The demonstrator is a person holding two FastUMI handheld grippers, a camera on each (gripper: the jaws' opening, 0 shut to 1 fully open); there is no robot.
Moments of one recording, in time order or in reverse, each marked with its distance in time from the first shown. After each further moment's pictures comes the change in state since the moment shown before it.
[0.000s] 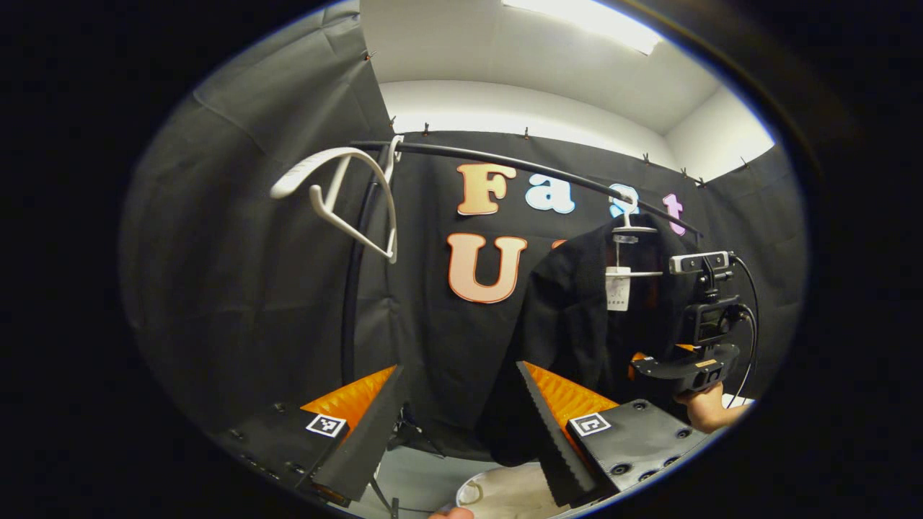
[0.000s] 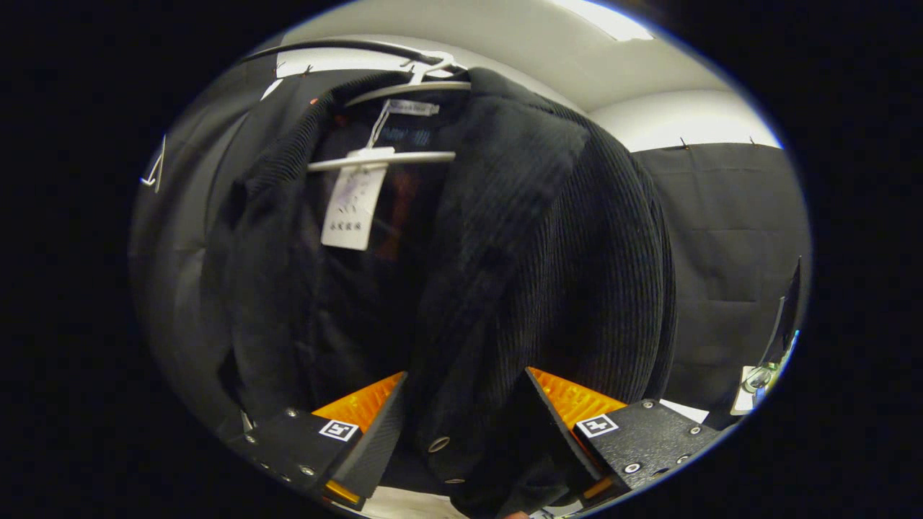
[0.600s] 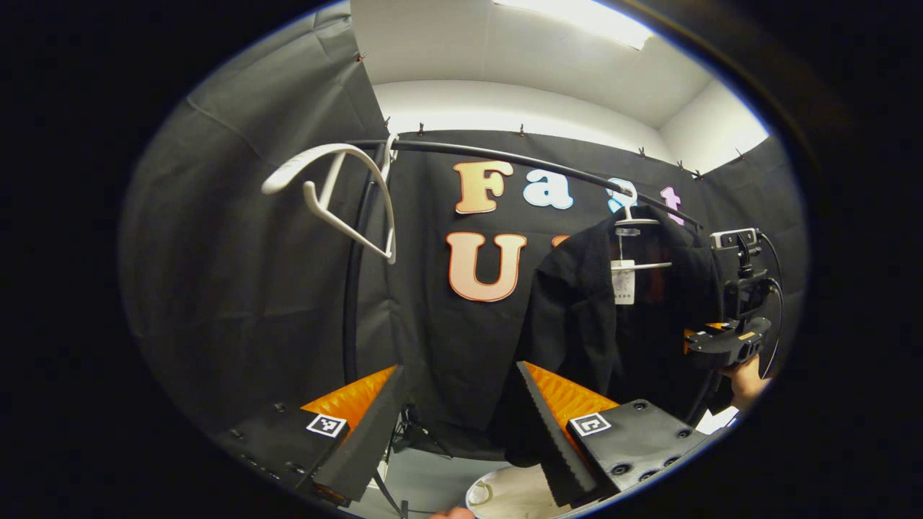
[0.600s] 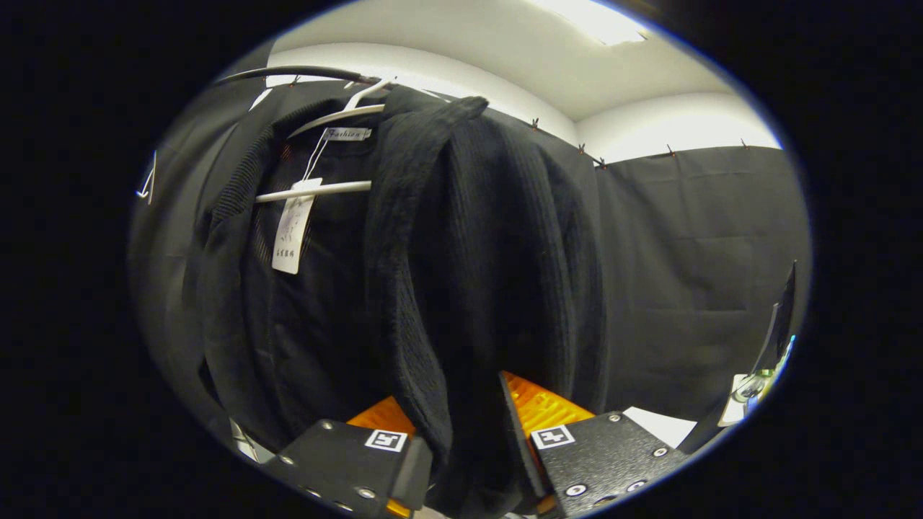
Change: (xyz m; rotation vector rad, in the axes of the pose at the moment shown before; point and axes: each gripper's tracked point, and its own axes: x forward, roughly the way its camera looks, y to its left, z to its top) left arm 0.012 -0.010 -0.005 0.031 0.003 -0.035; right arm -0.008 -0.072 0.034 -0.019 -0.088 -0.020
